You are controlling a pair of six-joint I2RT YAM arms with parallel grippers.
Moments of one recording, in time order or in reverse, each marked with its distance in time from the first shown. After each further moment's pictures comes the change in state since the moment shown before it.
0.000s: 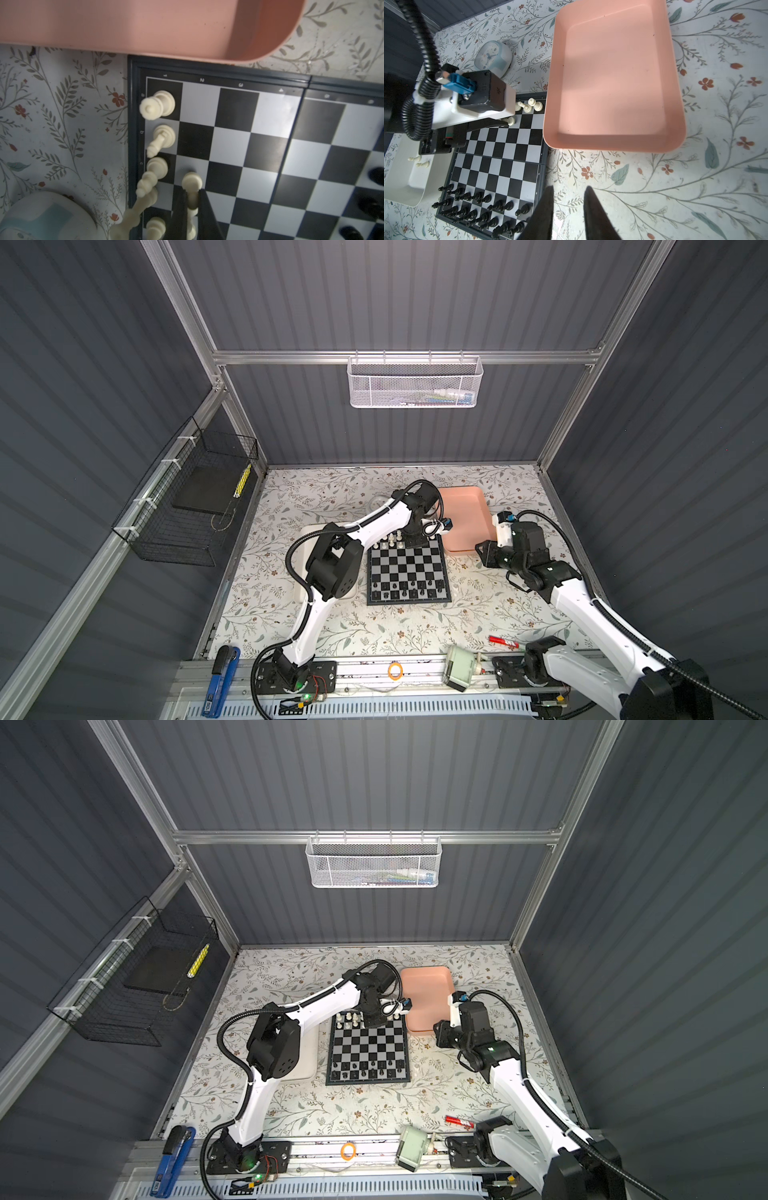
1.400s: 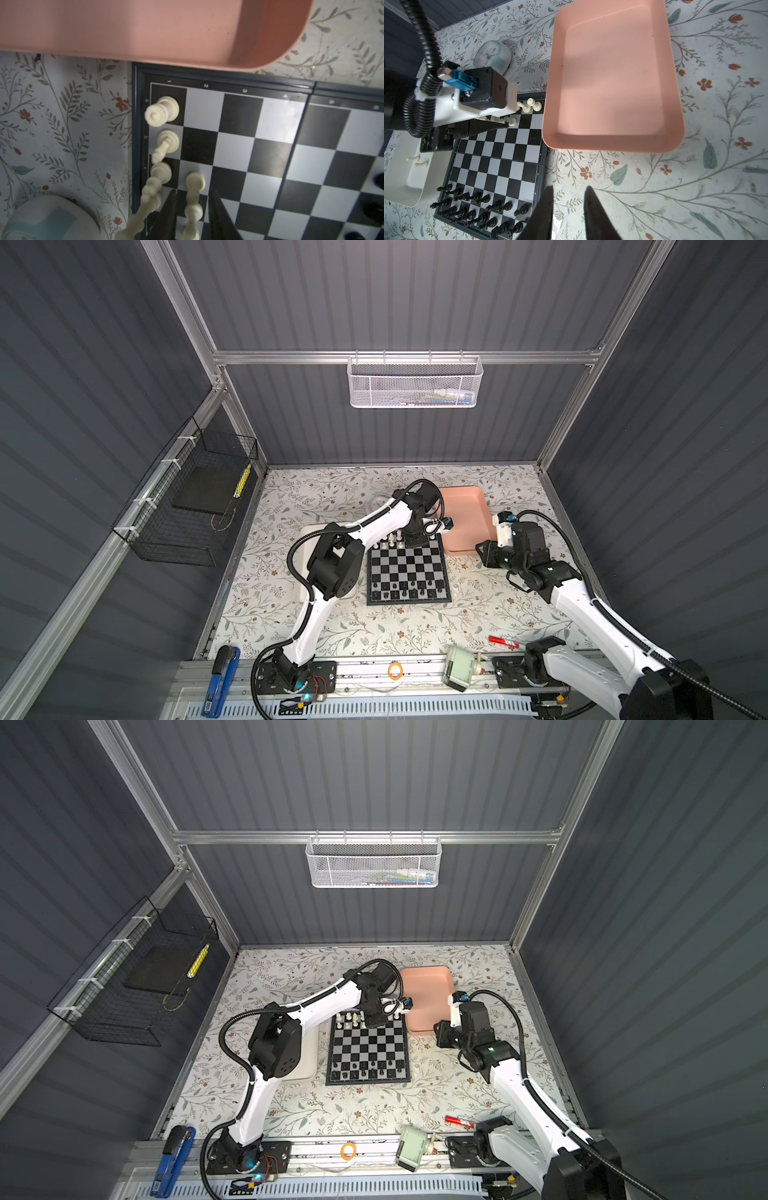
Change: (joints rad) left arm 0.000 0.014 0.018 0.000 -0.002 0.003; right arm -0.004 0.000 -0.002 0.001 0.000 -0.006
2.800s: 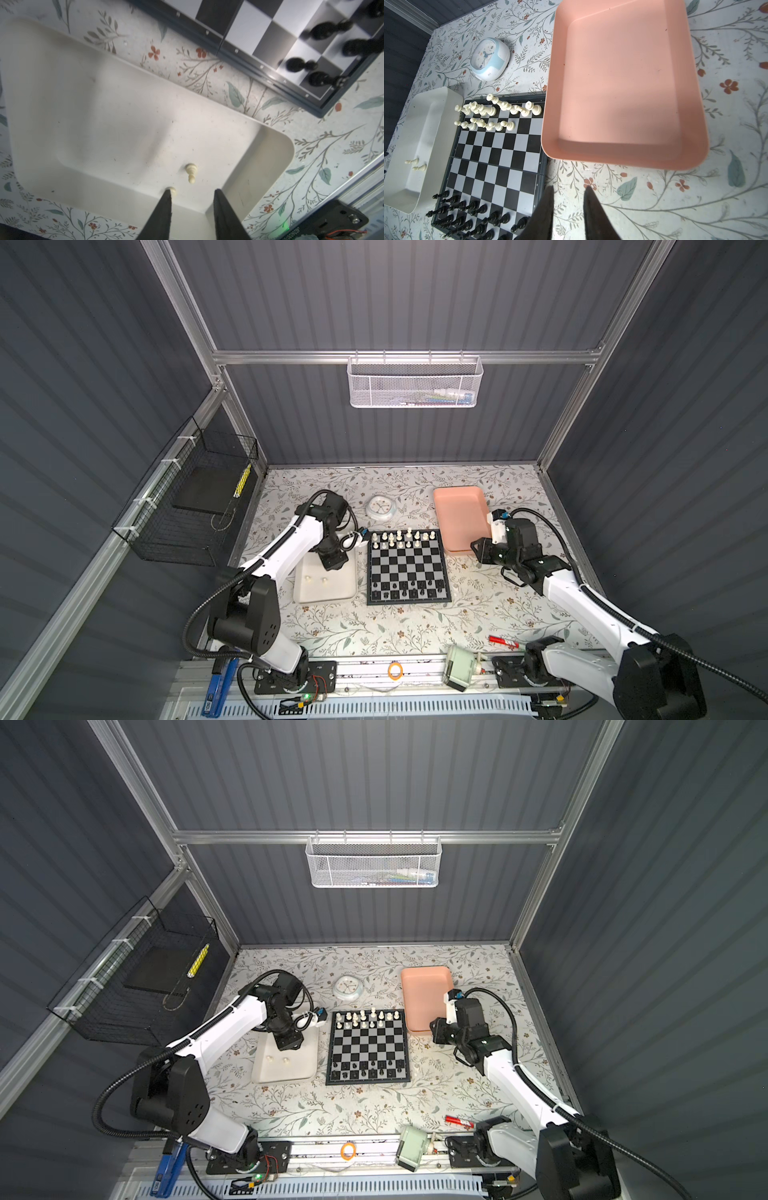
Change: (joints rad) left arm 0.458 -0.712 -0.777 -0.108 -0.039 0.077; right arm -0.001 0.114 0.001 0.097 -0.030 0.008
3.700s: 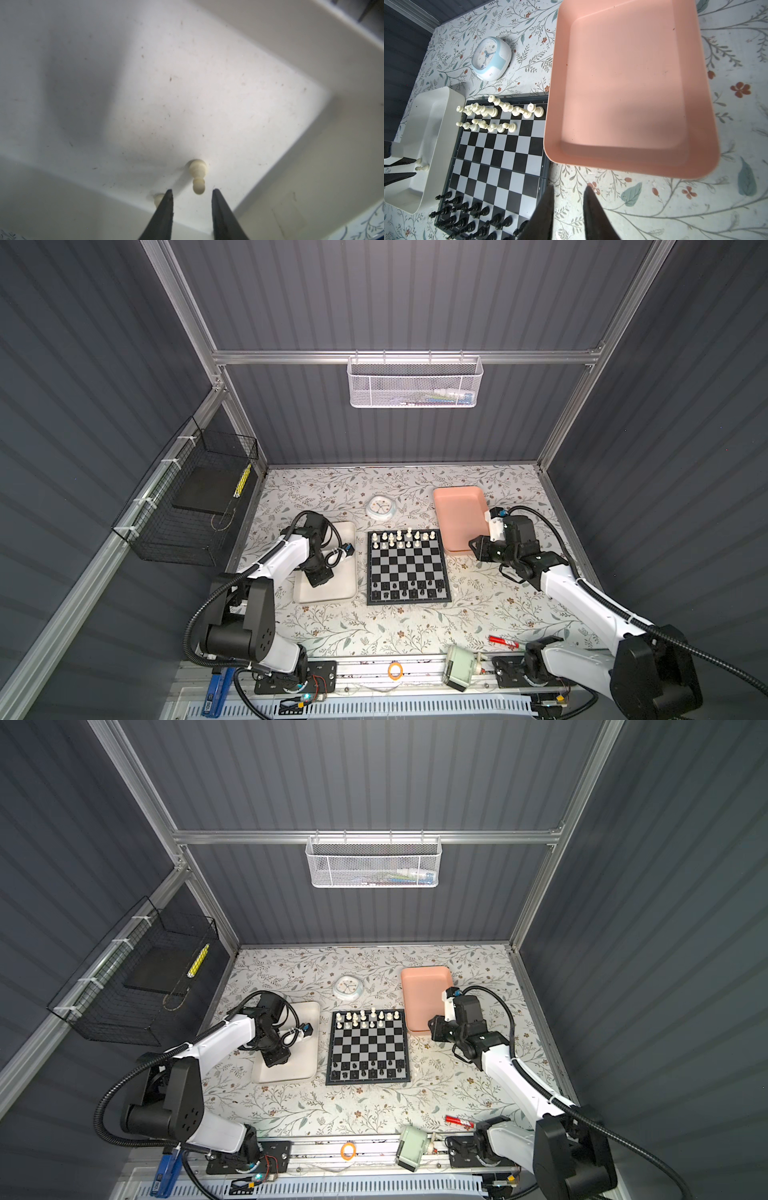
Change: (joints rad) left arm 0.118 -0.027 -0.259 0.227 -0.015 0.082; right arm 0.000 0.044 0.028 0.004 -0.017 0.000
